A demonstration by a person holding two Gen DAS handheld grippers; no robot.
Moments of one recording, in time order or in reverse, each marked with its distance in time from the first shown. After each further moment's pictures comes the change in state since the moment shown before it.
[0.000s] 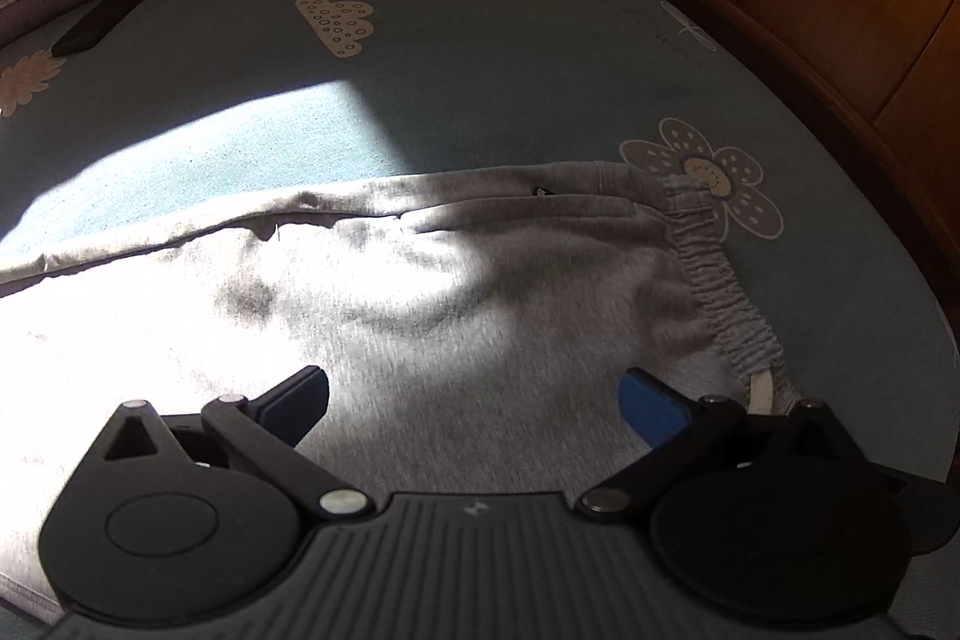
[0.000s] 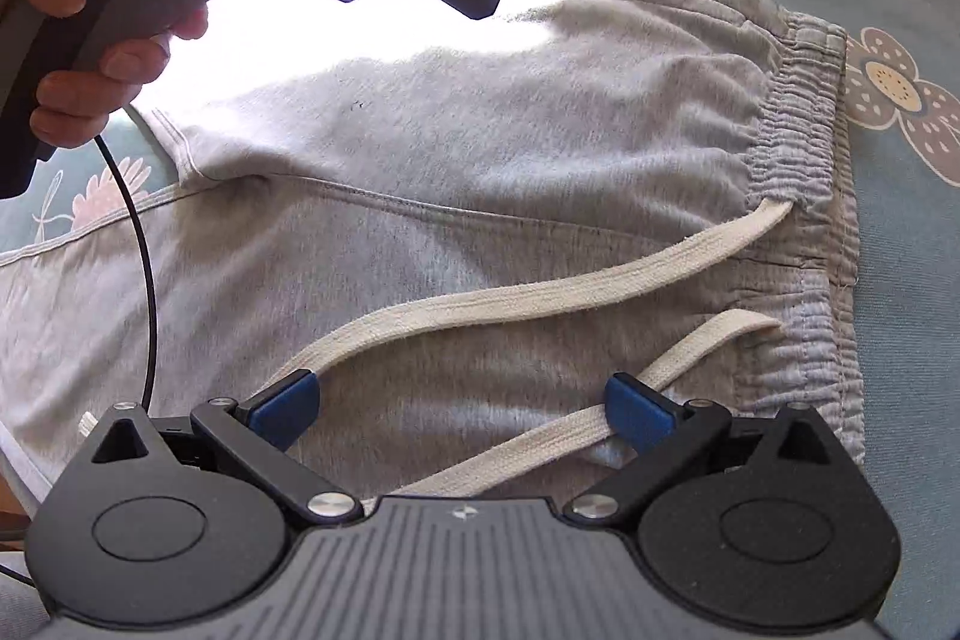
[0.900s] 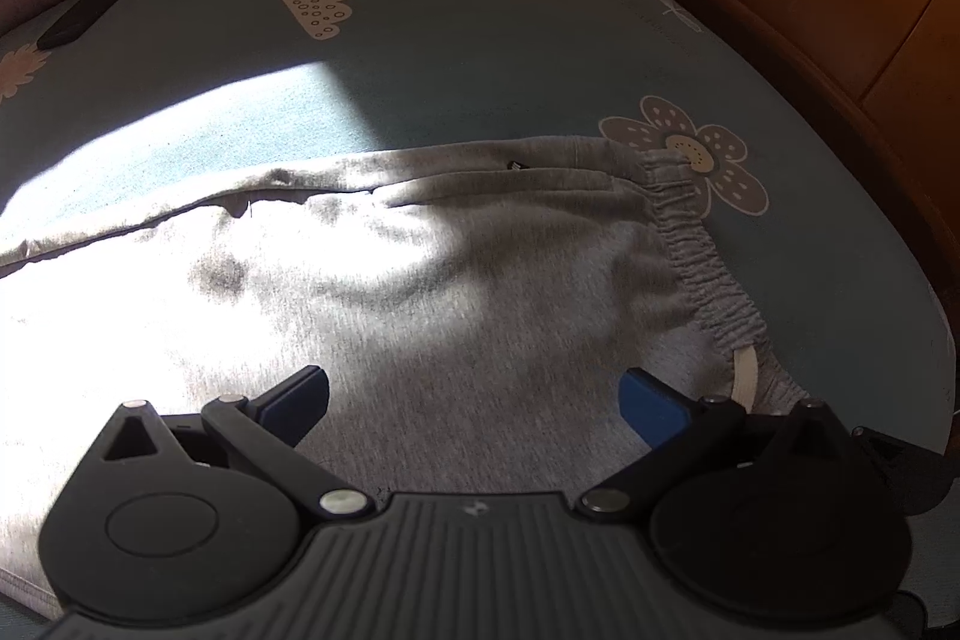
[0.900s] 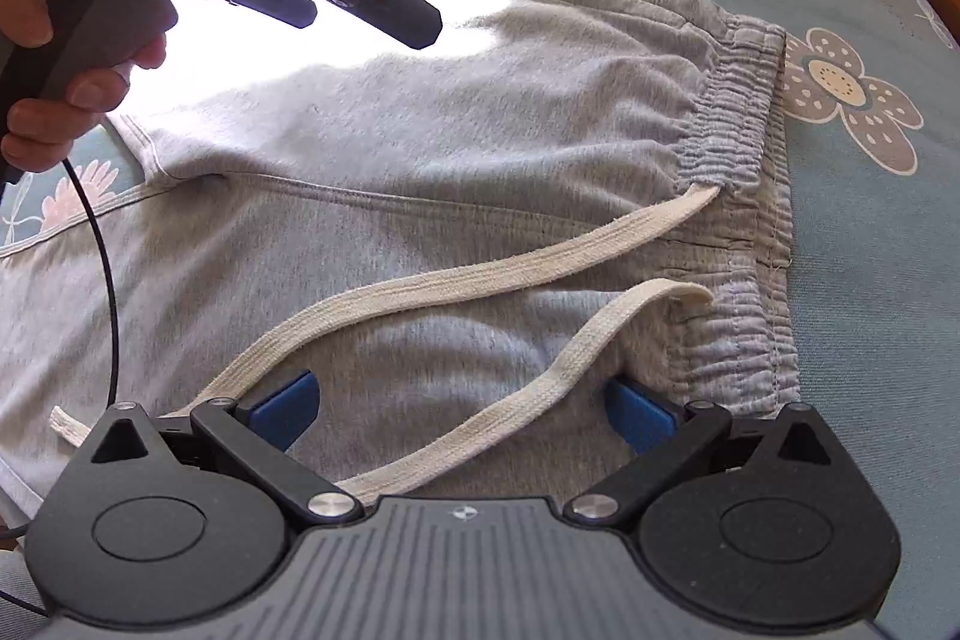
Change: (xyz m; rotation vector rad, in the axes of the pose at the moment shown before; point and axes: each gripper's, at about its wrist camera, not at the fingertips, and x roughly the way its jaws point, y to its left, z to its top) left arm 0.003 -0.011 -0.007 0.027 0.024 -0.016; right arm 0.004 -0.016 -0.013 0.054 0.015 -0.103
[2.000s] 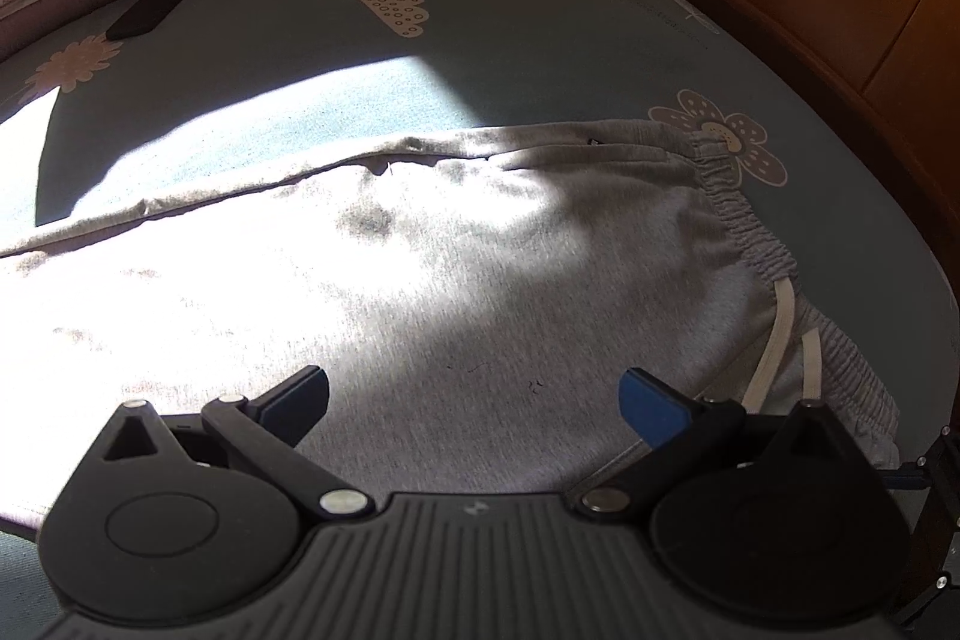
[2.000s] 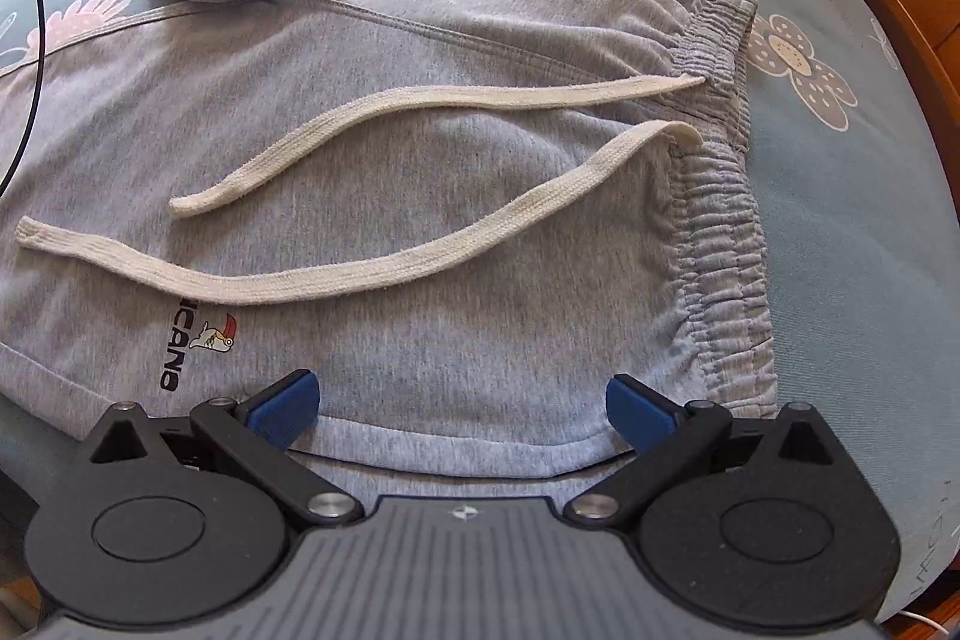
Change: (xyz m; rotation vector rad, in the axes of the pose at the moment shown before) left arm -0.057 0.067 -0.037 0.000 -0.013 0.028; right arm -0.043 0.071 -0.083 -0.154 0.026 -0.188
